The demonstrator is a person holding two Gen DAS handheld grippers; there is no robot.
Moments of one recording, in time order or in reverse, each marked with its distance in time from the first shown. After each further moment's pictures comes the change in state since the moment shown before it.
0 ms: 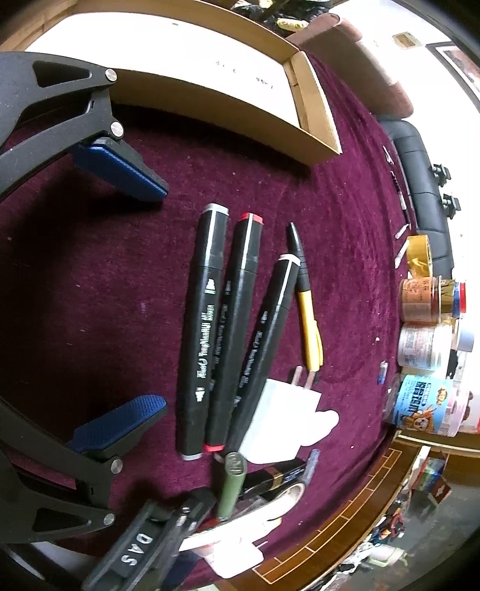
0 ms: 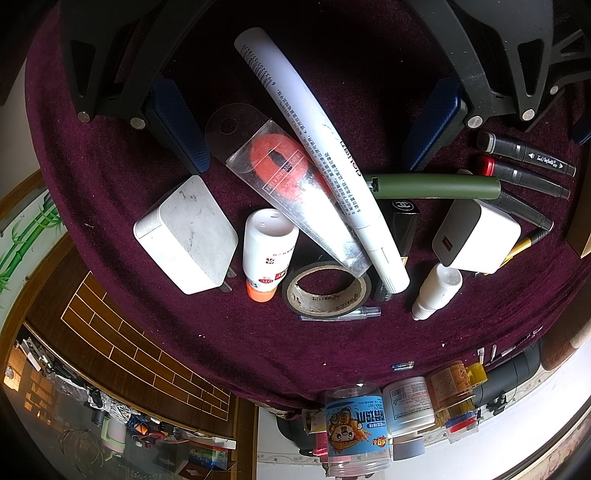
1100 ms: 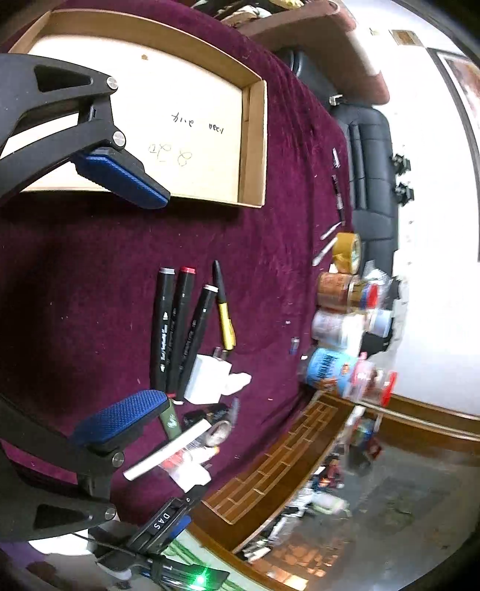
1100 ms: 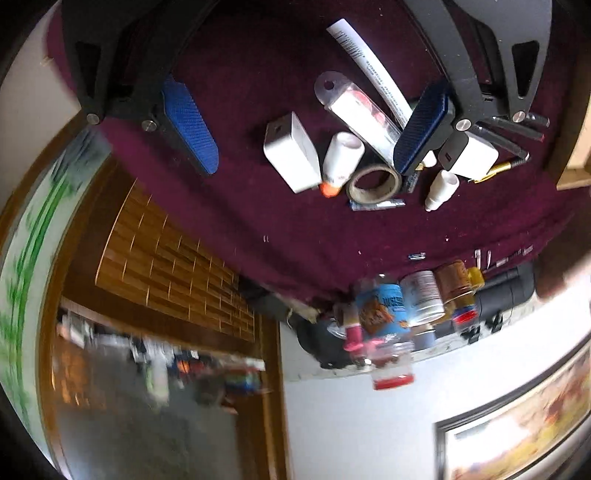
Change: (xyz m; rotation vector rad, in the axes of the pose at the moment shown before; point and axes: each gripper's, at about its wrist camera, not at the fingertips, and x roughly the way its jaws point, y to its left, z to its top) left arm -0.092 0.072 0.009 -0.009 -0.203 -0.213; right arm -0.068 -0.056 -0.009 0.113 -0.348 0.000
